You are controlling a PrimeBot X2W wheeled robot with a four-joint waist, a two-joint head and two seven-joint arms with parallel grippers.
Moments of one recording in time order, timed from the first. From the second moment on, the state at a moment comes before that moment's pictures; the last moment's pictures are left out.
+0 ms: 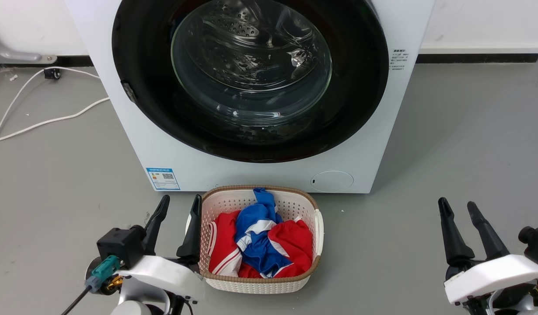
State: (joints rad) left arm -0.09 0.17 -0.21 0.10 -0.44 -0.03 -0.15; right arm 0.01 -0.06 -0.08 0.00 0.44 0.13 0.03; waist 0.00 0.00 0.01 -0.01
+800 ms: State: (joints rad) left arm -0.08 0.17 -0.23 0.12 -0.30 0.00 -0.21; right arm 0.03 -0.05 -0.08 -0.05 0.23 0.13 0.04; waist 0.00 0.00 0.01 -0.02
